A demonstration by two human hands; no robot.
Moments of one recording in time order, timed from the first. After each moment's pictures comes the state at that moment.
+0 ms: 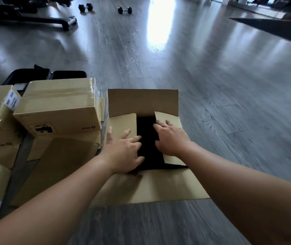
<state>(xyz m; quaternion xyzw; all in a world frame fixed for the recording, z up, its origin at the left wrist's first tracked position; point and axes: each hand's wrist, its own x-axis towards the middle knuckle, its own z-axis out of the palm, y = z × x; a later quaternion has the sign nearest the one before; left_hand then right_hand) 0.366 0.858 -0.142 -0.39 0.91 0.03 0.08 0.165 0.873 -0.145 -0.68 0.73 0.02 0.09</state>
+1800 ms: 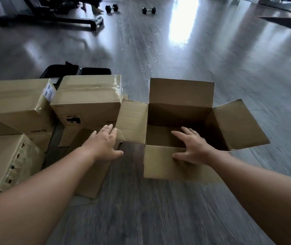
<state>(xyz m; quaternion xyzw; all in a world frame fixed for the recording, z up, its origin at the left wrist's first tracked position) 0.489 0.822 -0.164 -0.55 0.83 0.10 0.08 0.149 0.890 -0.172 -0.69 0.69 0.00 0.21</state>
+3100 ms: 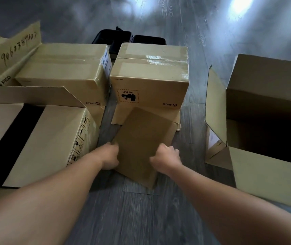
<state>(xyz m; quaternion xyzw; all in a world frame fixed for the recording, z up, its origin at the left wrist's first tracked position) 0.683 0.810 -0.273 -0.66 0.67 0.28 0.20 0.464 0.828 -0.284 -0.59 0.74 0.04 0.33</state>
